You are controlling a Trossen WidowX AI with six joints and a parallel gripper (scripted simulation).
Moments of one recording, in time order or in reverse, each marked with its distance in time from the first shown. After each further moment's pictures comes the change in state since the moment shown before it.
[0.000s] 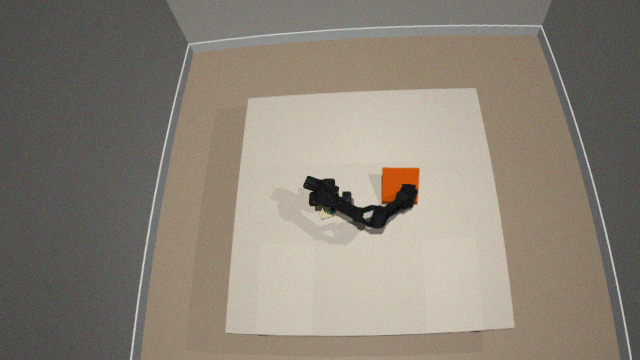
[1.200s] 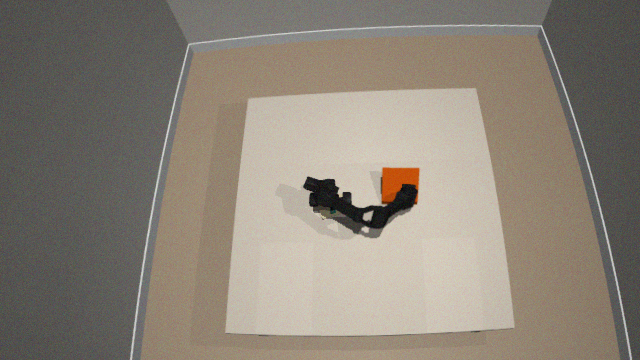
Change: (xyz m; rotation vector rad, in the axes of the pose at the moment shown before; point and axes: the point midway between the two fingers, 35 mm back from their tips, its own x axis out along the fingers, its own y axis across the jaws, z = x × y) arm 0.005 0.000 0.000 0.000 0.000 0.000
